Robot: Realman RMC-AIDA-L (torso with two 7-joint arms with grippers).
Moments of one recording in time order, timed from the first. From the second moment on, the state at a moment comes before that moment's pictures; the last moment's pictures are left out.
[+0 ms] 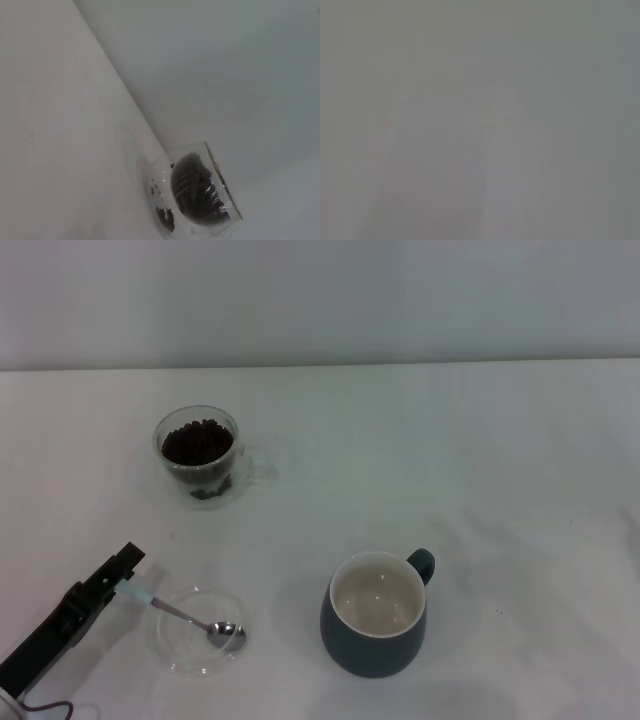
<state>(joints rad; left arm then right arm) -0.34 -2.08 0.99 -0.05 1.03 1.33 -1.48 0.17 1.98 -1.86 -0.01 0.23 -1.93 0.28</state>
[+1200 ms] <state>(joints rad) -0.24 -2.05 0.98 0.19 1.07 1.38 -1.60 0.19 2.01 -1.87 -0.01 0.23 -1.92 0.22</state>
